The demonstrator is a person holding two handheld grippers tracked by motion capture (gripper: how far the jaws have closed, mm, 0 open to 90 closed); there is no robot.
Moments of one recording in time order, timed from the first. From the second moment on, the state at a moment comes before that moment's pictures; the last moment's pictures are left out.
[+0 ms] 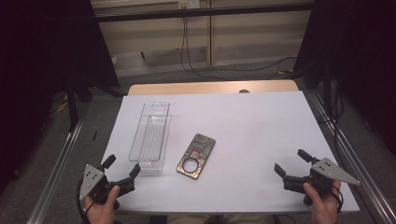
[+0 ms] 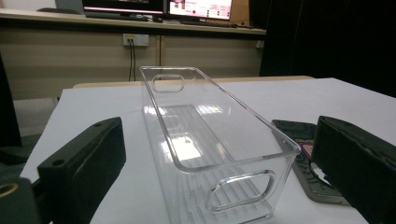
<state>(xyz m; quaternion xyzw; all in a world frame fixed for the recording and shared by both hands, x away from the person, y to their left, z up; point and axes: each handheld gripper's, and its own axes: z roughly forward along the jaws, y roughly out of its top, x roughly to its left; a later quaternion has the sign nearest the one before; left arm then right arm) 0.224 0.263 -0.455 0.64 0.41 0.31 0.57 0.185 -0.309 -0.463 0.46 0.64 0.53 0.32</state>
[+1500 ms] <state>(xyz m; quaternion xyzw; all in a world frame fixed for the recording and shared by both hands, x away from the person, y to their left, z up) 0.226 0.259 -0.456 0.65 0.41 0.30 0.57 0.204 -0.279 -0.465 0.40 0.71 0.54 0.21</state>
